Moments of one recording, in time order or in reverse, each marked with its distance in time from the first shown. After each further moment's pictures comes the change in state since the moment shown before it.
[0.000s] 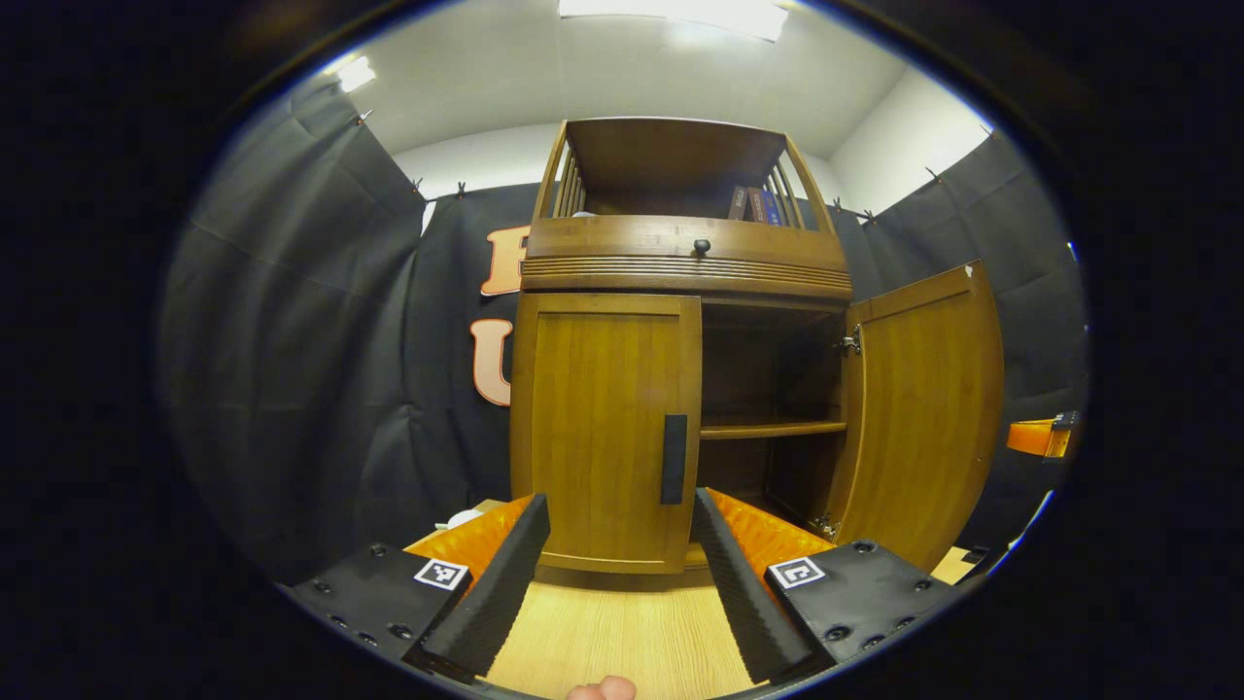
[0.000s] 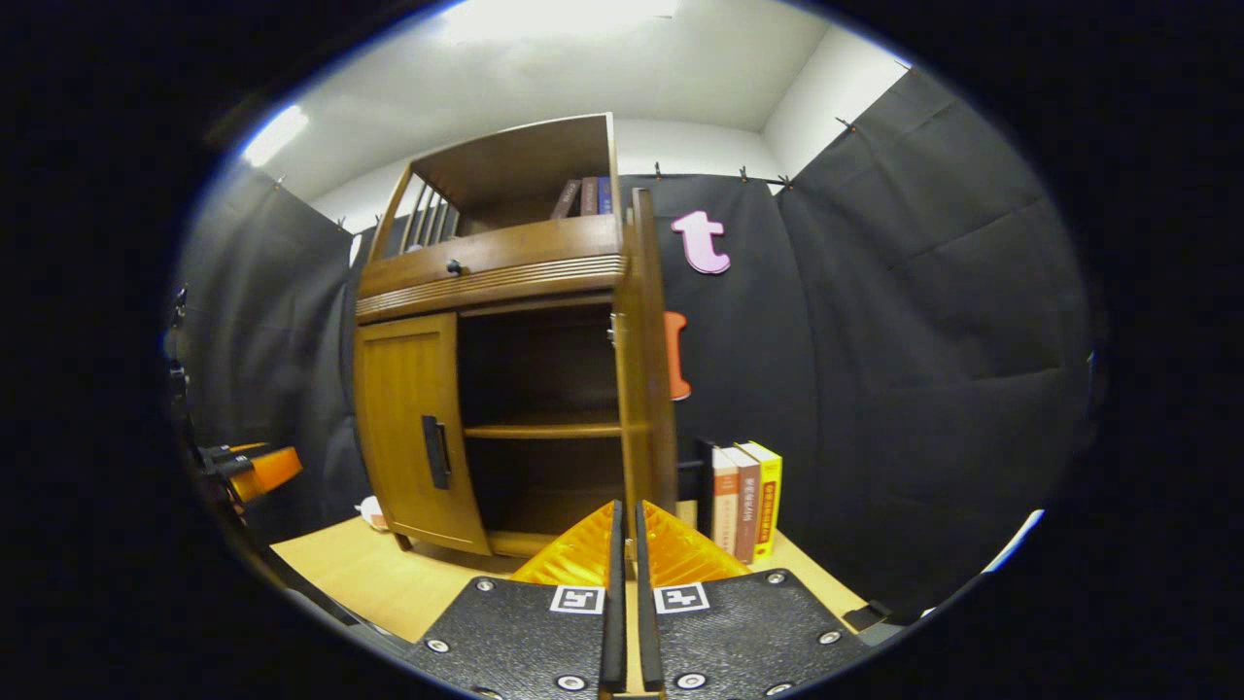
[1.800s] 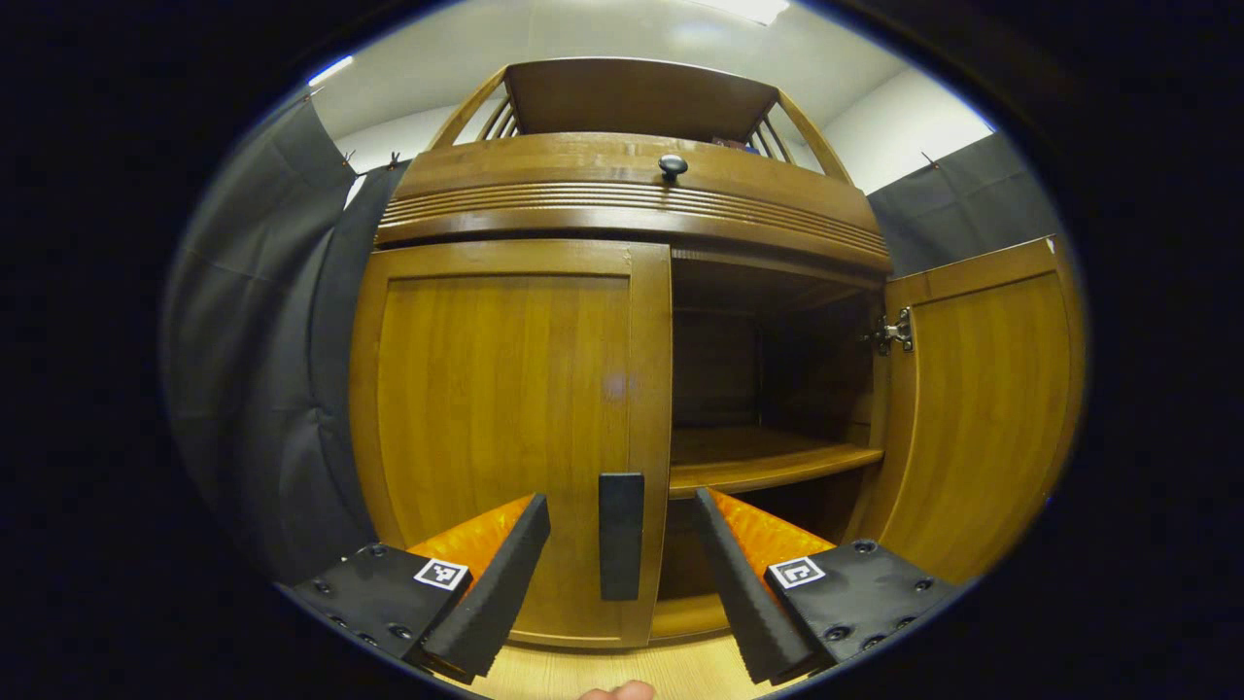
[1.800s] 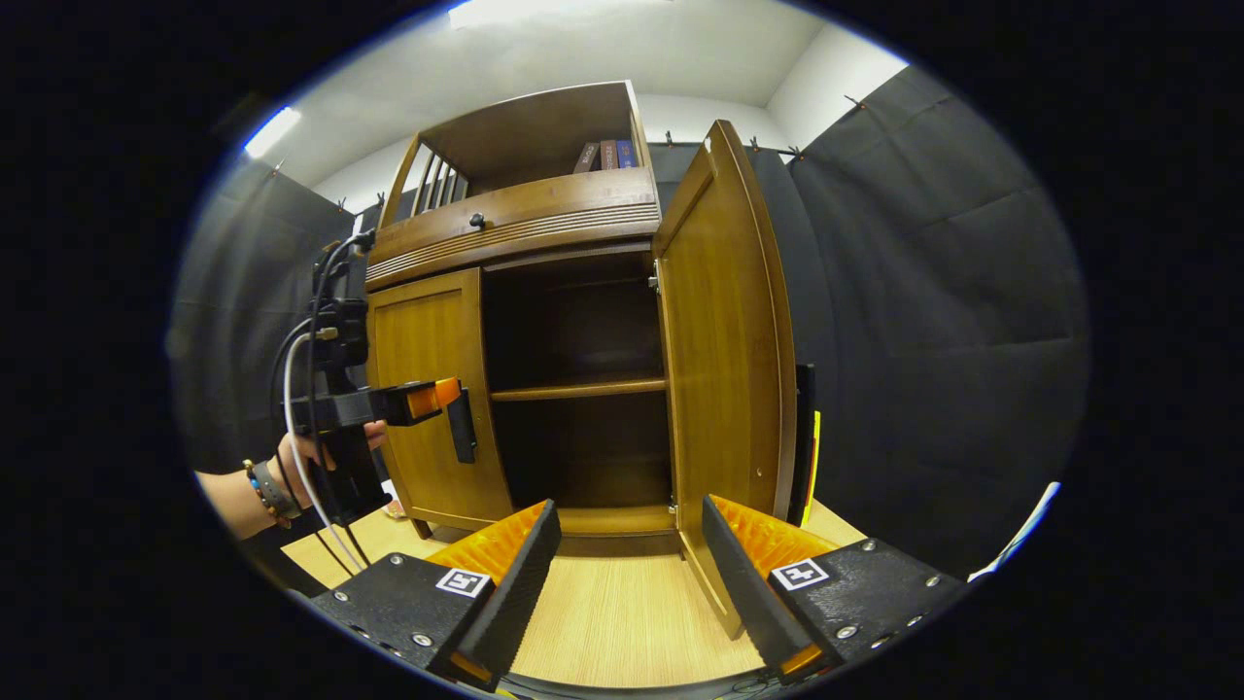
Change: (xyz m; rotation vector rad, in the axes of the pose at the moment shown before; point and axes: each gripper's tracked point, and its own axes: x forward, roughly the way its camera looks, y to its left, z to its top) left arm 0.227 -0.067 -0.009 -0.007 0.036 -0.149; right arm 0.010 0.042 -0.049 0.026 0.108 -0.013
